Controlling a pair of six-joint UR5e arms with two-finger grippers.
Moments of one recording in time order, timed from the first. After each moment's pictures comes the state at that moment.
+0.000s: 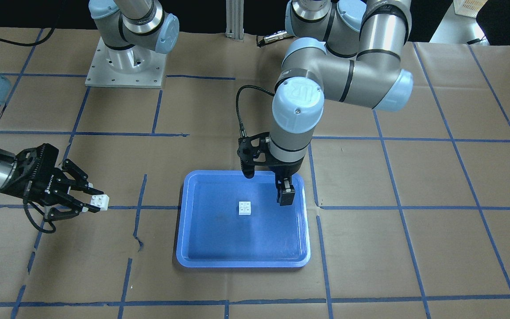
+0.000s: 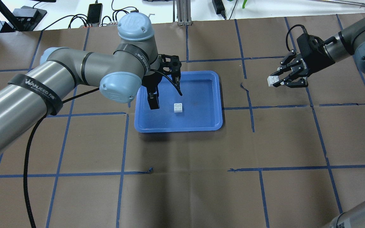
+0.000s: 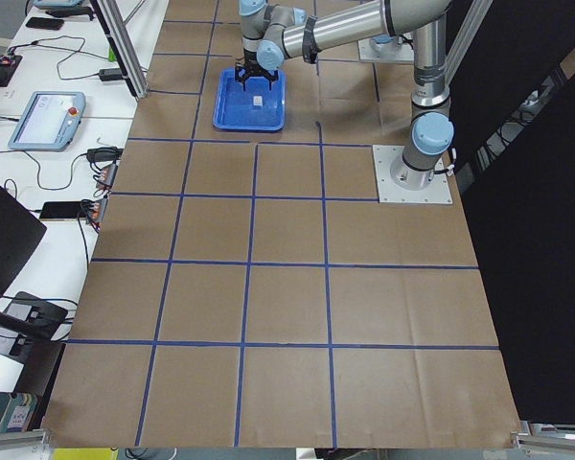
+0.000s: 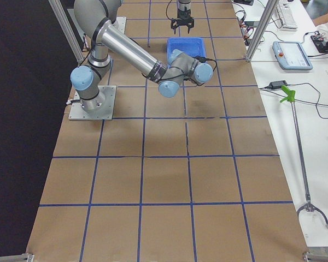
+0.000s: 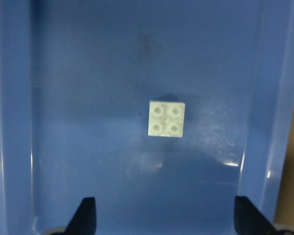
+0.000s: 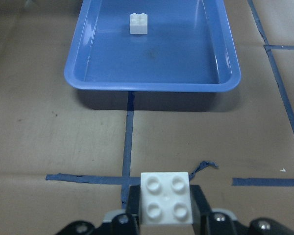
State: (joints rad) left arm -1.79 -1.87 -1.67 -1.20 1.58 1.24; right arm 1.21 -1.22 1.72 -1.80 -0.95 -2.05
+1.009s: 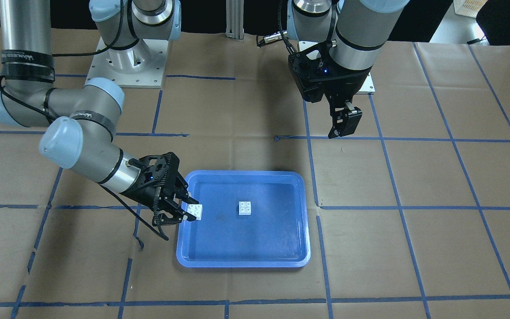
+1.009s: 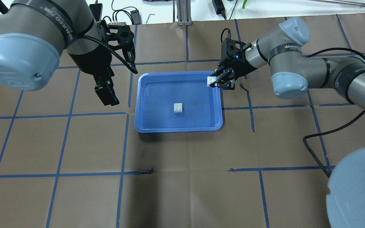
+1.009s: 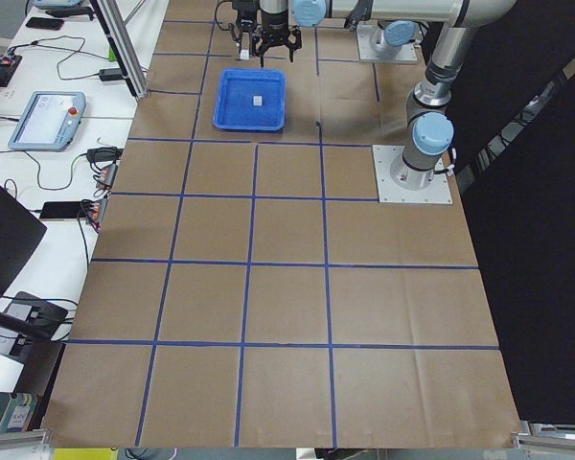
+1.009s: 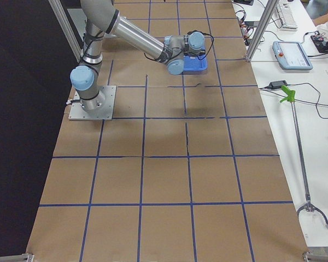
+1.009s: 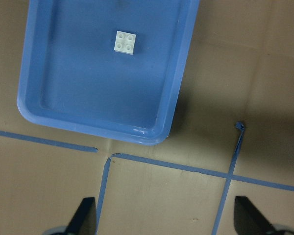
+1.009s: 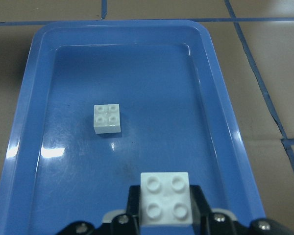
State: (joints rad) left arm -1.66 -1.59 -1.60 -1.57 1.57 1.15; right arm 1.57 -1.15 1.84 -2.39 -0.92 -1.46
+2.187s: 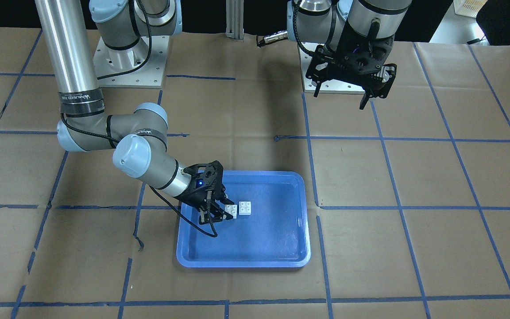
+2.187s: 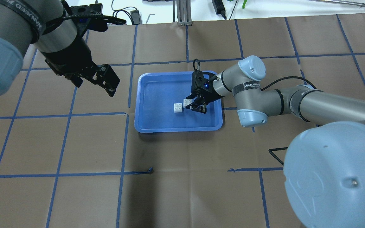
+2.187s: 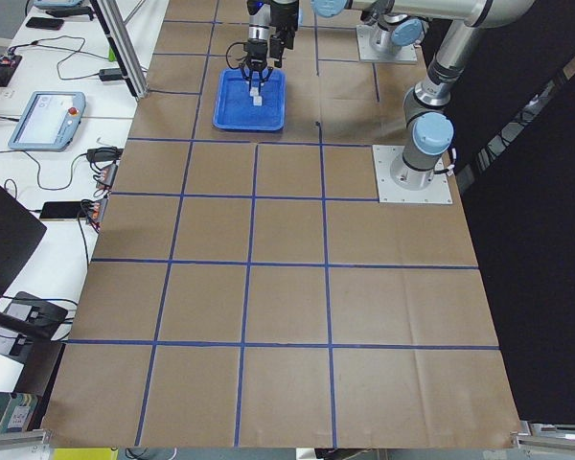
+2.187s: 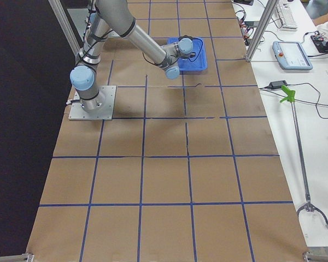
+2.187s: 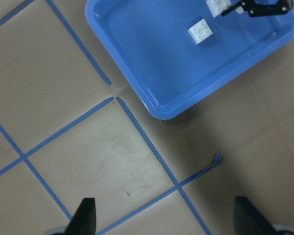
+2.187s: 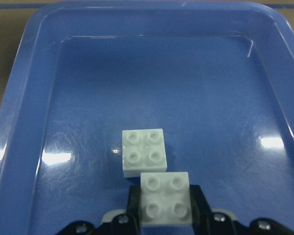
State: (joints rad) left arm -1.63 -1.51 -1.60 -1.59 1.58 0.19; right arm 1.70 -1.00 1.91 -2.68 -0.93 -1.34
